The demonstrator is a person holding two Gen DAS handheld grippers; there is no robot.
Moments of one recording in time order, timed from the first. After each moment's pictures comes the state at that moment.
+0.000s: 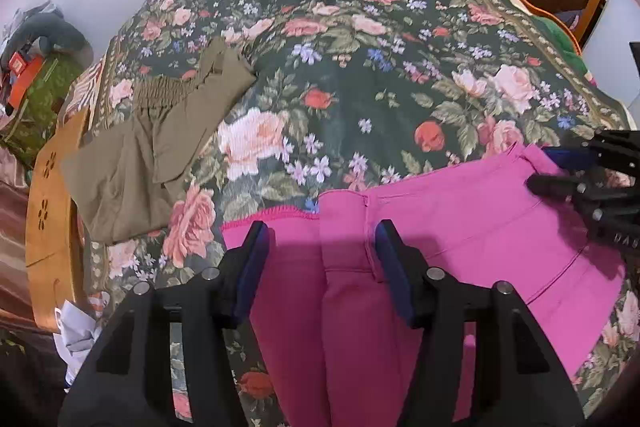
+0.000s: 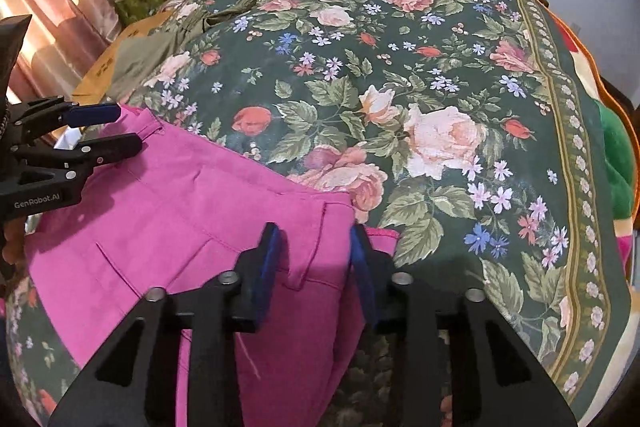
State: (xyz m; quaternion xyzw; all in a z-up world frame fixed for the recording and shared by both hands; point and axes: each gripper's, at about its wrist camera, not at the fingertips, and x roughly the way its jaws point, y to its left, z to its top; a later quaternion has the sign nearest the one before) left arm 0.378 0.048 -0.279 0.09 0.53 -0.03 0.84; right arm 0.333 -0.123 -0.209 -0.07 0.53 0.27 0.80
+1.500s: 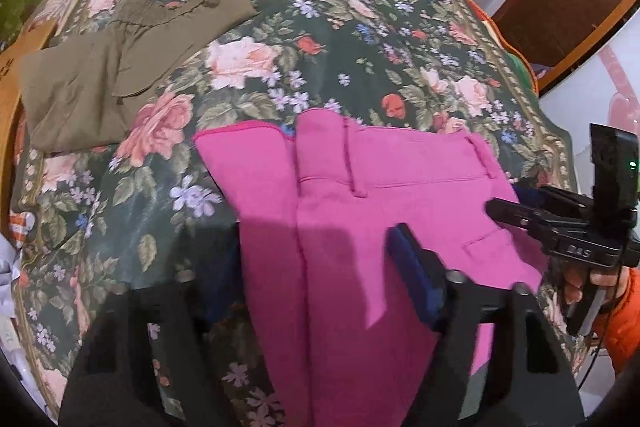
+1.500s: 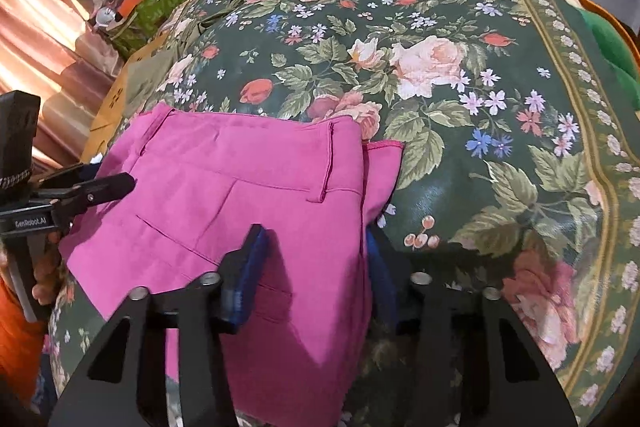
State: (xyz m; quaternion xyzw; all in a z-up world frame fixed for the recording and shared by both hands) left arm 0.346 0.078 -0.280 -0.08 0.56 -0.10 0.82; right arm 0.314 -0.147 -0.220 0.04 0.57 0.27 0.78
